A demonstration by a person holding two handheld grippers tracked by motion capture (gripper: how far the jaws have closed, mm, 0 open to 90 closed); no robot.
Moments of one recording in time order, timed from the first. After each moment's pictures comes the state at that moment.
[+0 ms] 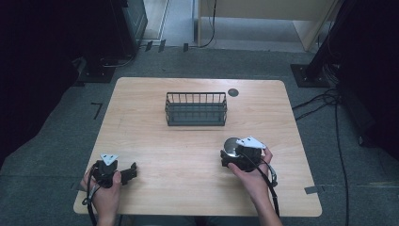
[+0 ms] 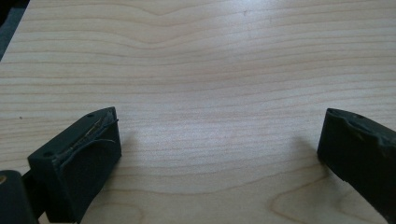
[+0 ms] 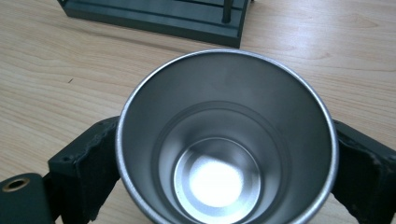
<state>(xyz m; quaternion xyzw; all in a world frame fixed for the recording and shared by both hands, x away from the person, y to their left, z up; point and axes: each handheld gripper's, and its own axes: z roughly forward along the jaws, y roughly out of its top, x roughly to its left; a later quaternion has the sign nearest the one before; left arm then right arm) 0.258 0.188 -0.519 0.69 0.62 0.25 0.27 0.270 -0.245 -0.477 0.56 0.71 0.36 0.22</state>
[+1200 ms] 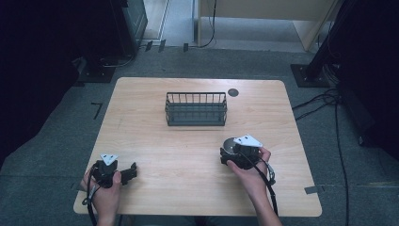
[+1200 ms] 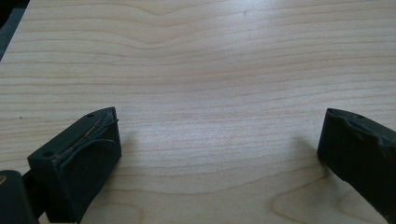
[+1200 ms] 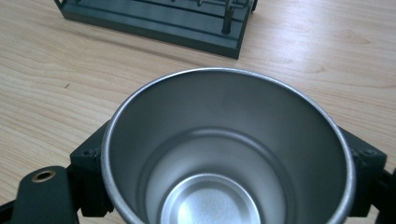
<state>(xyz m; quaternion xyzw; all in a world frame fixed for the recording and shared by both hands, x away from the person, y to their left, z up) 0.258 0.189 -0.519 0.69 0.62 0.25 0.27 0.274 -0.238 -0.472 0.55 0.72 0.35 0.24</state>
